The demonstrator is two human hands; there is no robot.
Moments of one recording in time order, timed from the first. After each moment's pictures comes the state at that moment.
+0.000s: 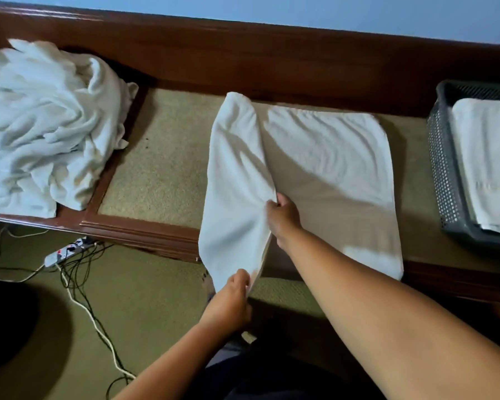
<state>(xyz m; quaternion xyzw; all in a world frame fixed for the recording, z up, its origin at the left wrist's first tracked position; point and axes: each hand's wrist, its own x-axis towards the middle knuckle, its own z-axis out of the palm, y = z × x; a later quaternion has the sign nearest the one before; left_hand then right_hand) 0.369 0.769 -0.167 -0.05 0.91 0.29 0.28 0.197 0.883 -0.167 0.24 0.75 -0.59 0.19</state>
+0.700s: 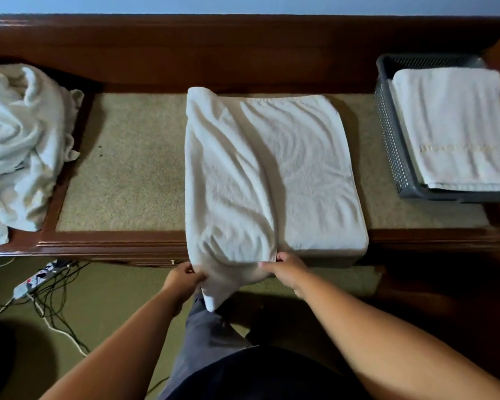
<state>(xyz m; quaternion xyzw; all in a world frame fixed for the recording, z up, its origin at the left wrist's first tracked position) 0.336 0.729 -0.212 -0.36 0.75 0.48 0.30 0.318 0.988 -0.206 0.26 0.74 -0.48 0.39</state>
